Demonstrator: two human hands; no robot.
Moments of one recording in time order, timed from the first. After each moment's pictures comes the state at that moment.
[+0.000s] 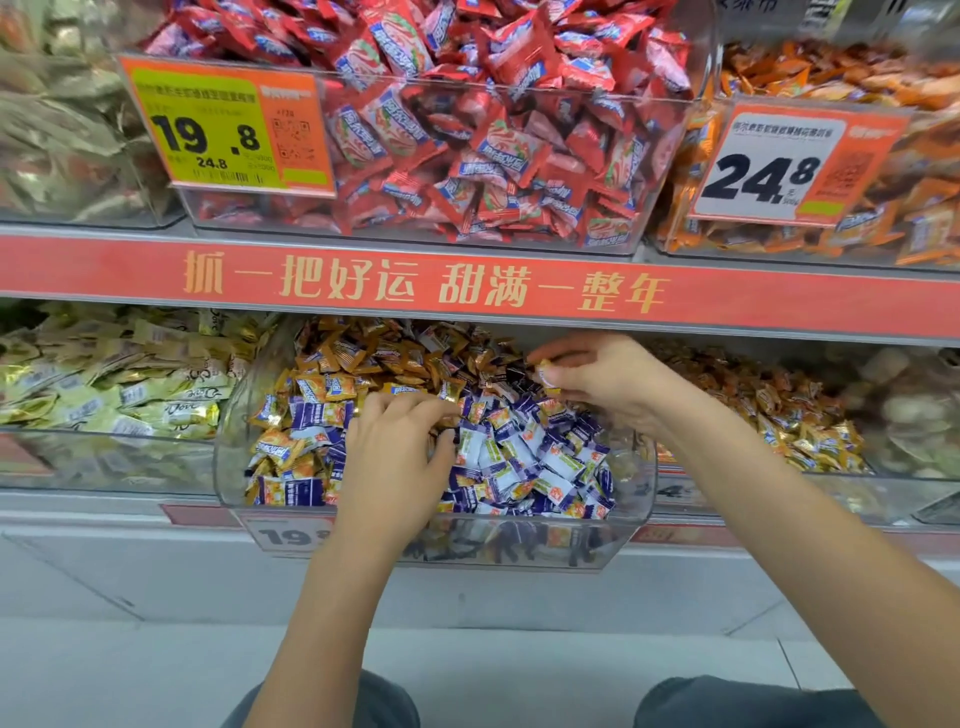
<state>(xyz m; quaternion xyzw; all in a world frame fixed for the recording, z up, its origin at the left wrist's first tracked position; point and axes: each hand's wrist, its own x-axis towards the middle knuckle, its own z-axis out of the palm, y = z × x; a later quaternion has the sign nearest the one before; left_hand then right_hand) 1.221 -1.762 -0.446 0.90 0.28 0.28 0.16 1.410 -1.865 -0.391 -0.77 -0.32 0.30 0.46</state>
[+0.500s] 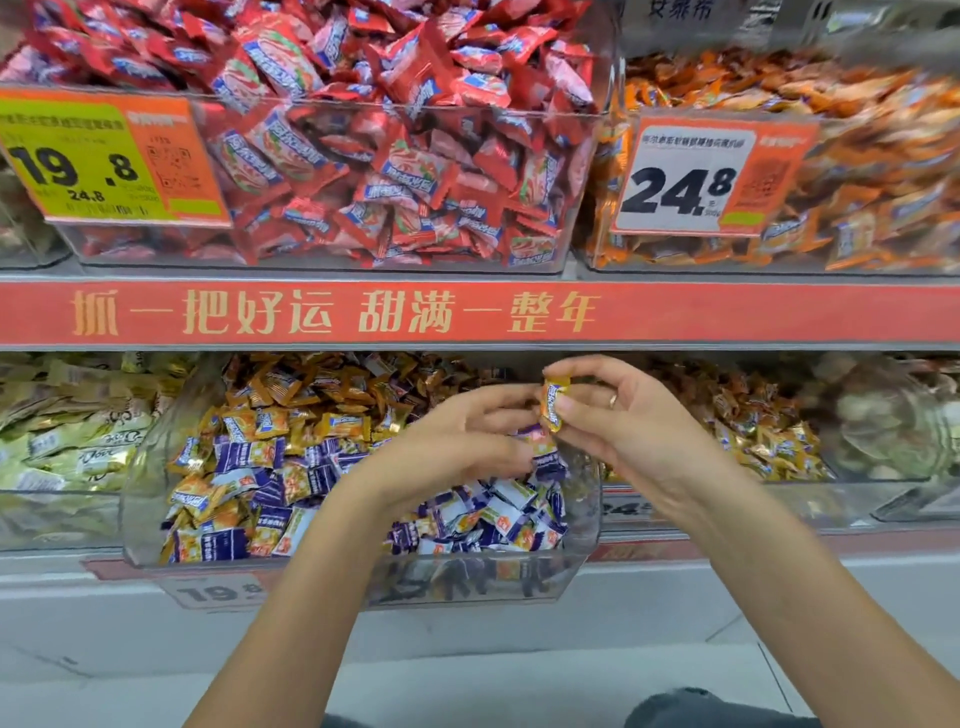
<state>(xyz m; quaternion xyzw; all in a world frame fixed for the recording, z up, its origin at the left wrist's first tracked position) 1.292 -1.788 -0.398 0.69 0.09 0.01 0.72 1.398 -1.933 -0.381 -0.62 -0.25 0.34 0.67</state>
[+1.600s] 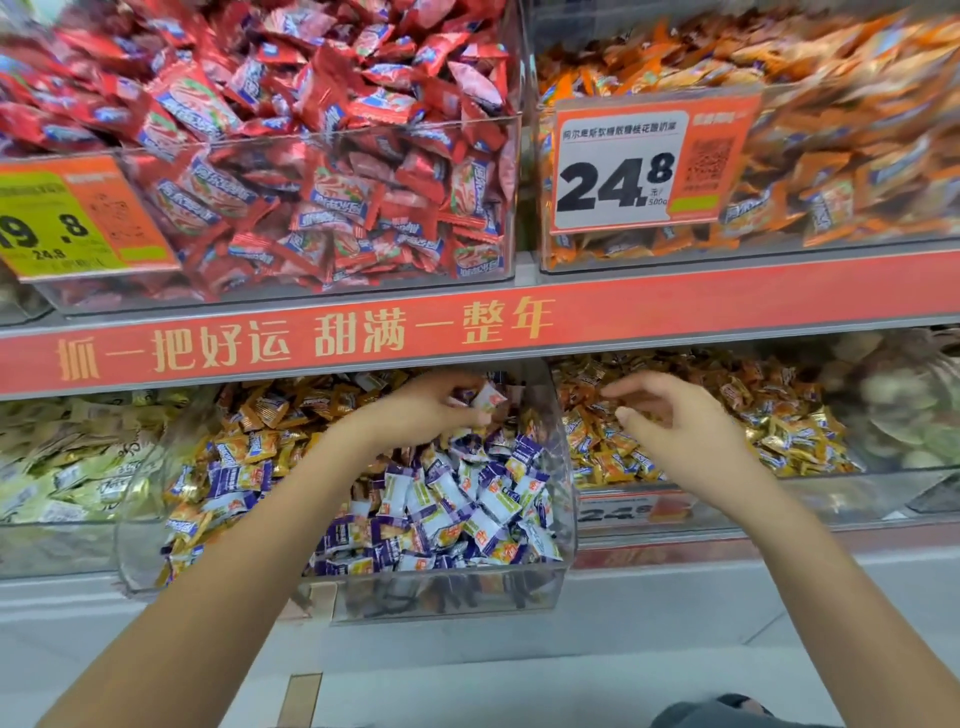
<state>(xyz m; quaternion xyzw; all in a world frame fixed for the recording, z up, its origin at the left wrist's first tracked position) 1.346 -1.748 -0.401 0.92 0.19 -0.05 0.33 1.465 -1.974 -0.422 -0.82 -0.35 0.10 0.45</state>
